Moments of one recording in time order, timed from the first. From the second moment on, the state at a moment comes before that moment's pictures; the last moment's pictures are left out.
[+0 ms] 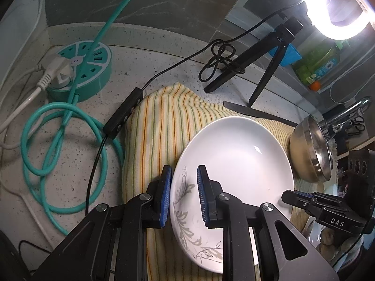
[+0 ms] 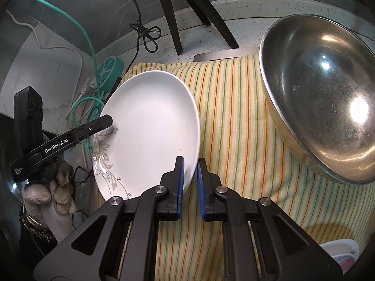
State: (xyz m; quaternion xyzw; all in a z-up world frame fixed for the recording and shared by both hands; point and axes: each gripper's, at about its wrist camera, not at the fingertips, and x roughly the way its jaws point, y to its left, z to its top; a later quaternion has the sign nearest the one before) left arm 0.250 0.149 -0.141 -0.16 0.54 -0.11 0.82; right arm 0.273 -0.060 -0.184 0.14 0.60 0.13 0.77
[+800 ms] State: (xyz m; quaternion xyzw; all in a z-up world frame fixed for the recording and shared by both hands) left arm 0.177 0.100 -0.081 -0.16 0.50 -0.13 0.84; right arm 0.204 -0.105 -0.128 0.16 0.58 0.14 0.79
